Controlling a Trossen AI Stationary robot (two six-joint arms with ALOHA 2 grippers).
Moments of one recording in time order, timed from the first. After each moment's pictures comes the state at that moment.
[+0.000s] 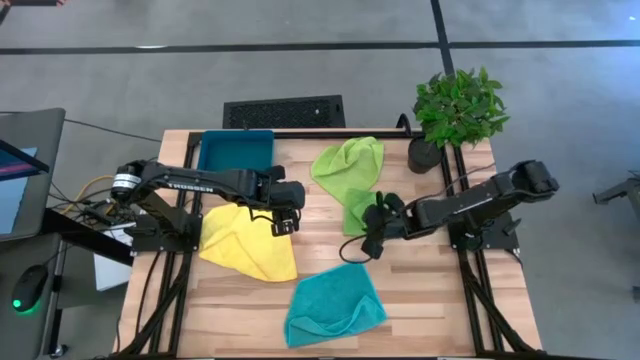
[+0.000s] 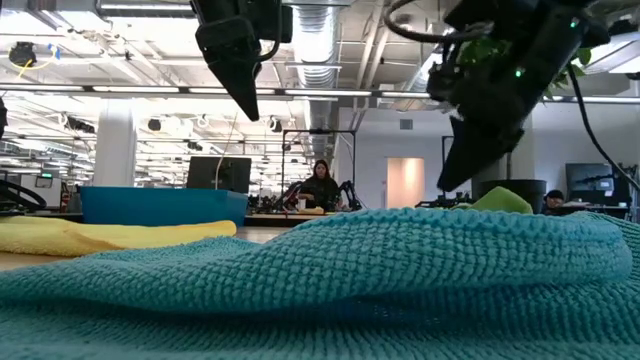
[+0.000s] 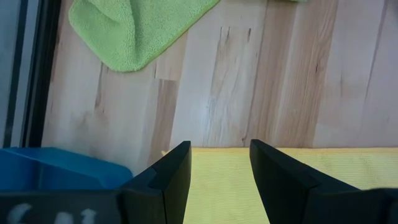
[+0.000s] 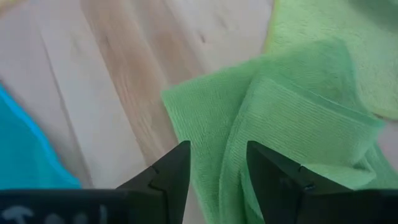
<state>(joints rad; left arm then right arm) -0.01 1.58 1.34 -0.95 -0.29 -0.10 0.22 1.47 0.76 -0.37 0.37 0.50</state>
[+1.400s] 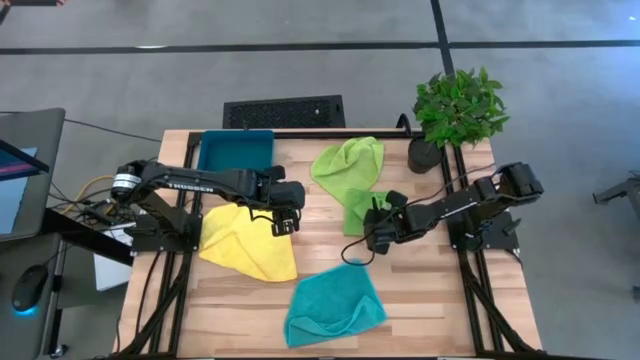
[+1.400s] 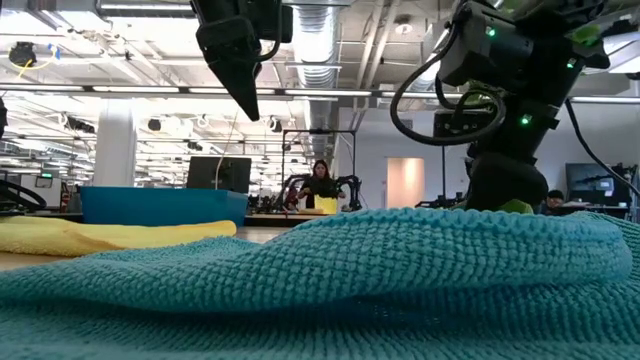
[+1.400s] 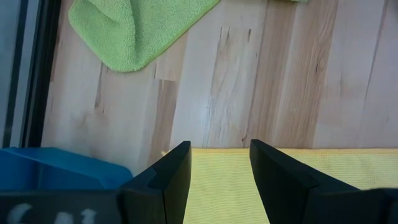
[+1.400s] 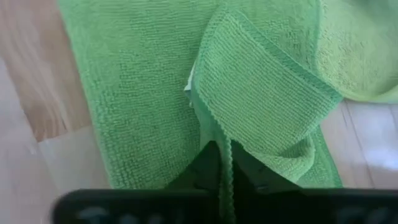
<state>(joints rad) -0.01 1.58 1.34 -0.95 -0.29 -0.10 0.20 1.59 0.76 -0.51 0.50 0.40</state>
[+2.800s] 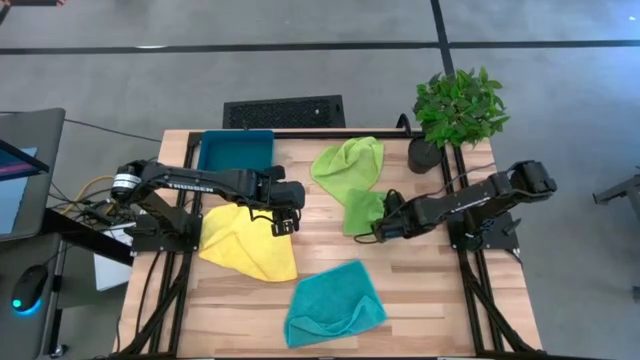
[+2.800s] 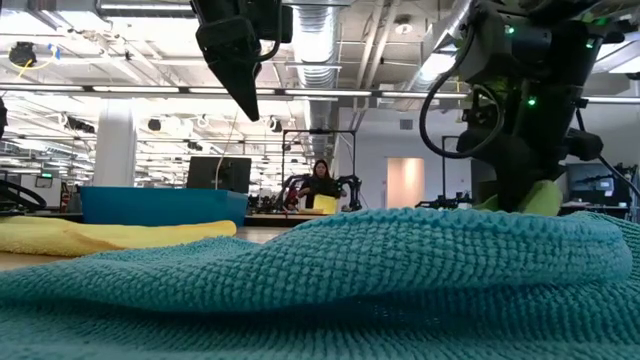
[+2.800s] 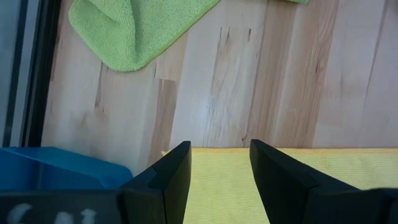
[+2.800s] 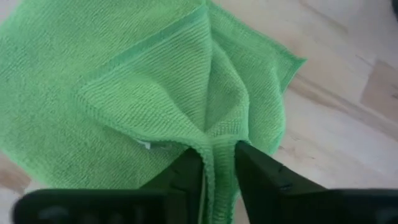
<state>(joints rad) -0.01 1.58 1.34 -0.95 -0.29 -0.10 0.18 1.48 0.76 -0.79 0.43 1.17</state>
